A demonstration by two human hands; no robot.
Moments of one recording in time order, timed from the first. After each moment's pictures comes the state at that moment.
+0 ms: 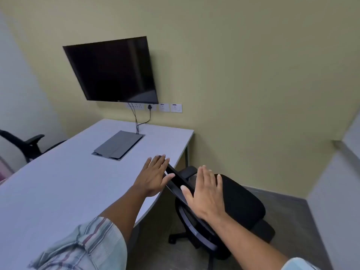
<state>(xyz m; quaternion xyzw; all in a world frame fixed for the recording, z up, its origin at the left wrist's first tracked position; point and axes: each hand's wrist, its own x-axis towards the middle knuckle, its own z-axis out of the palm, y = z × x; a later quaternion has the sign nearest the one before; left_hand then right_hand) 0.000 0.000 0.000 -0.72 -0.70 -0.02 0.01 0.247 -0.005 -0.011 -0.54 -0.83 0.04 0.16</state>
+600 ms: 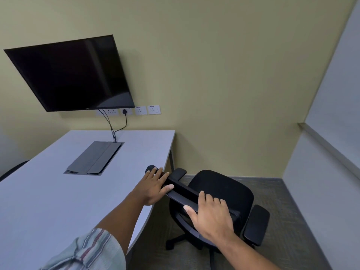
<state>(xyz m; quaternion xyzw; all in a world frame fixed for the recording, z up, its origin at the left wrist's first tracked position) -0.038 0.045 -0.026 -0.77 -0.63 0.05 -0.09 0.226 -0.034 -0.059 -0.62 -0.78 -0.08 0.04</state>
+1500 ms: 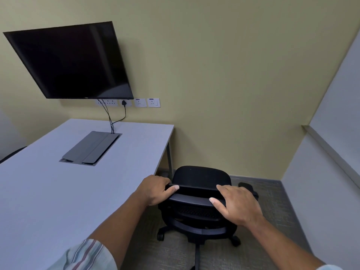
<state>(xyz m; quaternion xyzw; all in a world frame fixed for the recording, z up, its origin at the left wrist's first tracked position) 0.026 0.051 -0.044 -0.78 -0.62 -0.01 -0.03 0.367 0.032 -0.055 -0.52 -0.85 -0.05 0.11</state>
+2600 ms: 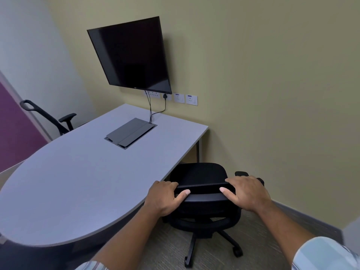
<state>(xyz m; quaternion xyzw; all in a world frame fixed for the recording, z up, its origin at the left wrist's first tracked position) 0.144 0.074 -0.048 -0.60 -0.80 -0.07 0.02 0.423 0.253 -0.047 -0.33 -0.93 -0.04 0.11</state>
